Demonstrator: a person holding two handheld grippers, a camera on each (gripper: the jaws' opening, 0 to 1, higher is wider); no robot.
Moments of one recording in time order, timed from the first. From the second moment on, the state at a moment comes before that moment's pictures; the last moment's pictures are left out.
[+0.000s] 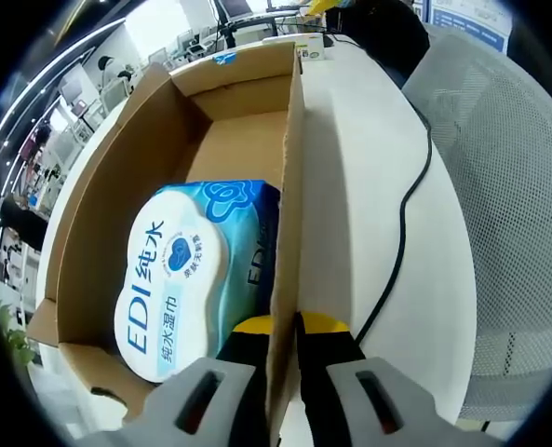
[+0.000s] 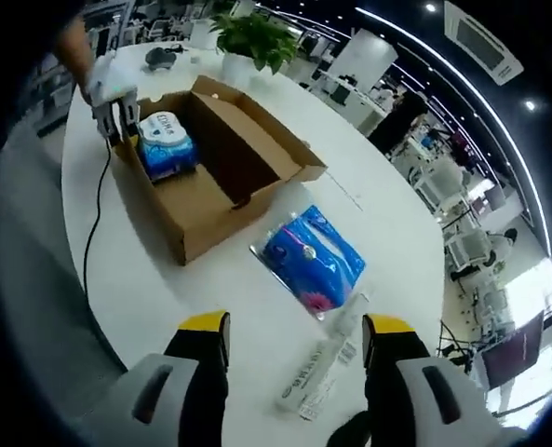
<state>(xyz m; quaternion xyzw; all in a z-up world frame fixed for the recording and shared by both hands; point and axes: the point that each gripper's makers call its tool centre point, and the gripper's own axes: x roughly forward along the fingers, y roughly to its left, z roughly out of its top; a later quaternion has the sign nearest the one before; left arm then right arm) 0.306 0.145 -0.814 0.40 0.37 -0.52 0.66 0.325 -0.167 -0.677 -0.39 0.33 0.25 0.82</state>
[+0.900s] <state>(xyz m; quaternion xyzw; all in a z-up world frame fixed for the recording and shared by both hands) 0.305 0.145 -0.815 0.40 0.36 -0.53 0.66 0.323 -0.085 -0.641 -0.34 0.28 0.38 0.82</state>
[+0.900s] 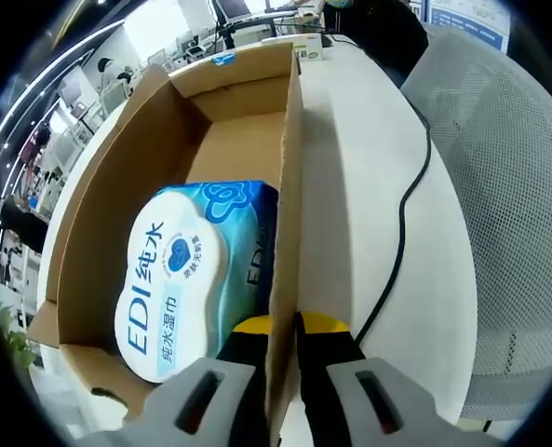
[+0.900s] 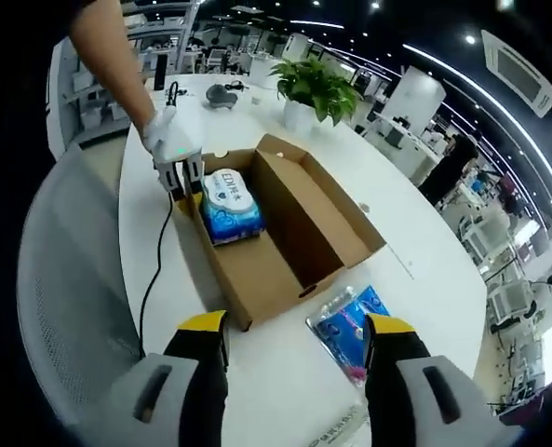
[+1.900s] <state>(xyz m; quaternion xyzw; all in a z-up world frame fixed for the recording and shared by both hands) 0.306 0.145 -0.815 0.40 0.37 -0.53 0.66 0.330 -0.051 -0.654 -0.38 0.28 0.42 0.78</state>
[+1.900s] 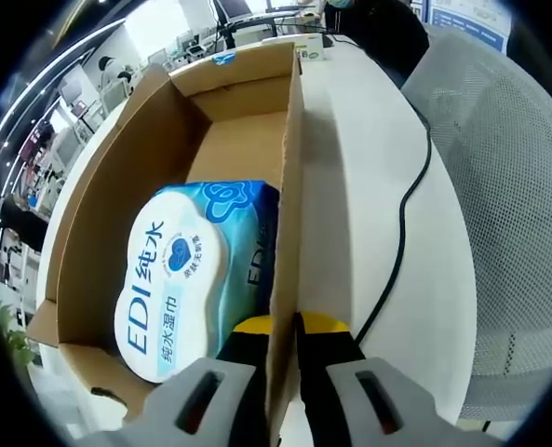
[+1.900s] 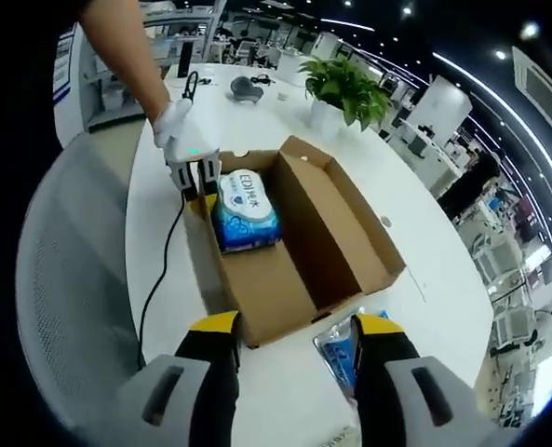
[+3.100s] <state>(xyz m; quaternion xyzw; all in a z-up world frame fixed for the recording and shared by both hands) 0.305 0.145 -0.814 0.40 0.37 -0.52 0.66 0.359 0.013 -0.668 -0.26 0.31 0.42 0.81</state>
